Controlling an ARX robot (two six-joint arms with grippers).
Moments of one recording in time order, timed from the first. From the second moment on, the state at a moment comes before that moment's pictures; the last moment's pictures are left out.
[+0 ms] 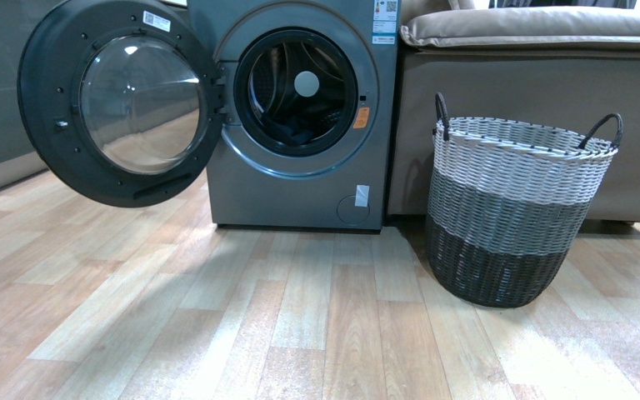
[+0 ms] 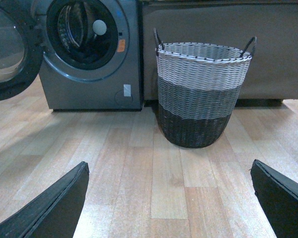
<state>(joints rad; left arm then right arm) 0.00 0.00 0.01 0.00 0.00 0.00 0.00 0.00 0.01 0.00 0.00 0.00</state>
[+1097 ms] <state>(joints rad) 0.00 0.00 0.01 0.00 0.00 0.00 0.00 0.00 0.01 0.00 0.00 0.00</state>
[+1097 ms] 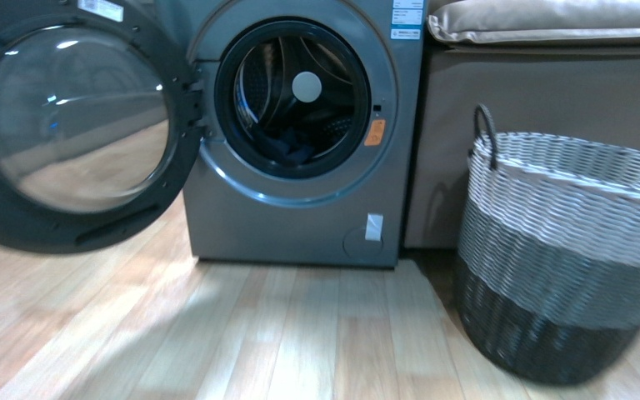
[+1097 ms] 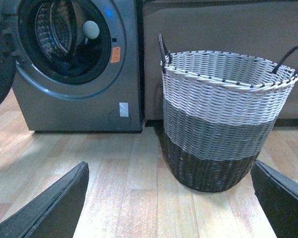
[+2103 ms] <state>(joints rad) 0.00 0.00 0.01 0.00 0.00 0.00 0.00 0.00 0.01 0.00 0.00 0.00</state>
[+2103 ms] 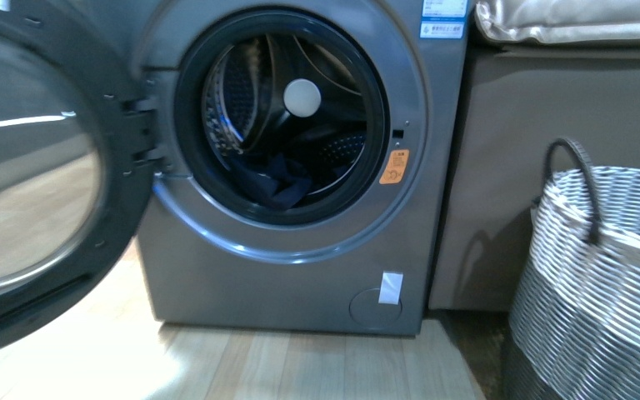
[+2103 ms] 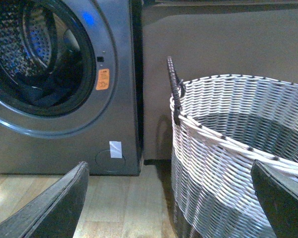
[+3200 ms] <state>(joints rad) 0.06 0.04 0.01 0.09 0.19 -0.08 0.00 0.00 0.01 0.00 0.00 0.00</state>
